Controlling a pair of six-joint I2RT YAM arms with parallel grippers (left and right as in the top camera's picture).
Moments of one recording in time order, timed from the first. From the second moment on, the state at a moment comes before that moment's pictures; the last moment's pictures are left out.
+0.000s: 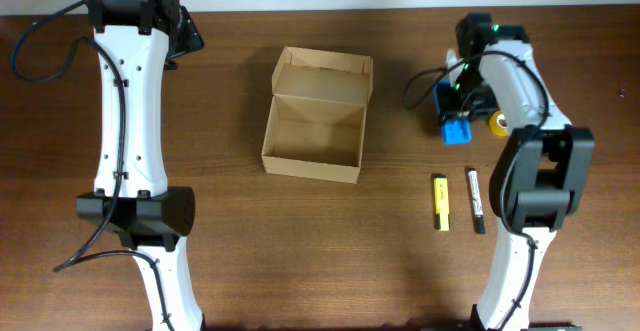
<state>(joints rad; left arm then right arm) -0.08 2.20 2.68 -1.68 -0.46 -0.52 -0.01 2.27 1.98 -1.30 0.02 -0.06</state>
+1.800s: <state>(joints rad) -0.08 2.20 2.68 -1.68 -0.46 -0.51 0.63 2.26 2.29 -1.44 0.06 -0.54</state>
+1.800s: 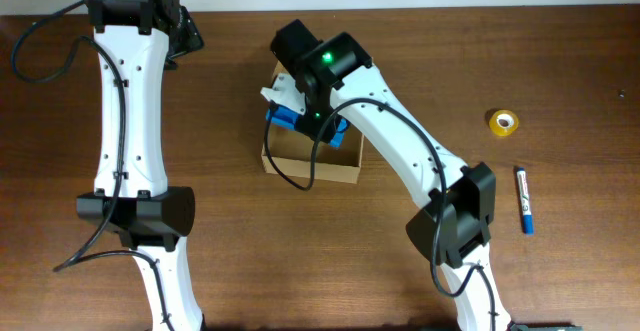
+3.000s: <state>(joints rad) -0.08 2.20 2.68 -1.68 -0.46 -0.51 0.61 2.29 2.04 -1.30 0.05 -0.52</state>
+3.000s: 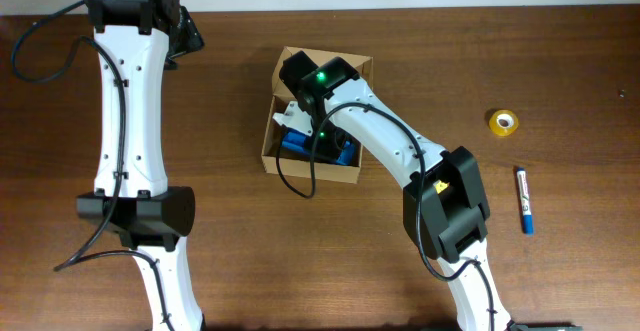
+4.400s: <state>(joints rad) -0.08 2.20 2.68 -1.68 -0.46 -0.51 -0.03 1.77 2.09 -1.31 0.14 -0.23</state>
